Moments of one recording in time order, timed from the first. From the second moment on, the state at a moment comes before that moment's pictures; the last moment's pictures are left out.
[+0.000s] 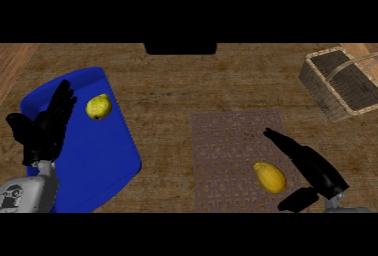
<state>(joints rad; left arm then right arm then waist) -0.18 0.25 0.10 -1.46 0.02 0.10 0.14 0.00 -0.27 0.10 -1.54 0.71 0.34 -0.14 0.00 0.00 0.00</state>
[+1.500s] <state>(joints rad) -0.19 0.21 0.13 -1.49 -0.02 0.07 0.17 -0.07 -0.27 0.16 -1.31 0.88 0.30 -0.36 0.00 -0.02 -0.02</state>
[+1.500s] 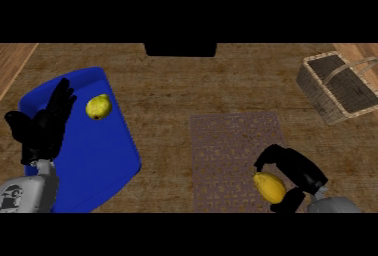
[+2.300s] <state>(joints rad) -0.24 0.20 0.09 -1.49 -0.02 0.04 0.17 -0.44 -0.02 -0.13 -1.15 0.75 -0.13 0.42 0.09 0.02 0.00</state>
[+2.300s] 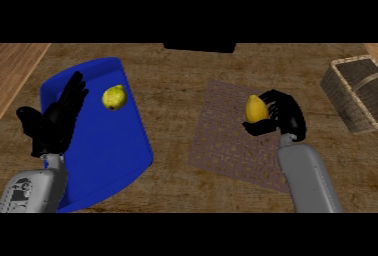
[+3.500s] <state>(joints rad) -0.24 0.19 0.11 -1.48 -0.04 0.07 0.17 -1.32 -0.08 -0.16 -0.60 1.03 -0.85 0.89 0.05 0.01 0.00</state>
